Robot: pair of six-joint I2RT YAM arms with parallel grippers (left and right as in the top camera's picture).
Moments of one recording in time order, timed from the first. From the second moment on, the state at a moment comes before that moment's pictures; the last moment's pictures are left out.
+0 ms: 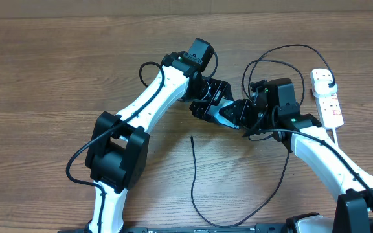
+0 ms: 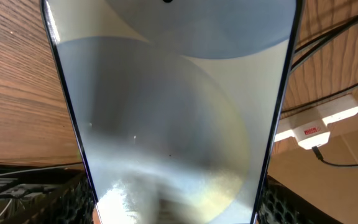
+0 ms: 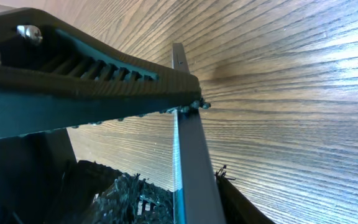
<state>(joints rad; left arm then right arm) -0.54 2.14 1.78 -0.96 0.66 -1.60 0.22 1.48 0.83 -0.27 -0.60 0.70</state>
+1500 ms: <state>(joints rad) -0.54 2.14 1.78 -0.96 0.65 -1.60 0.22 1.48 0.83 -0.27 -0.56 0.70</state>
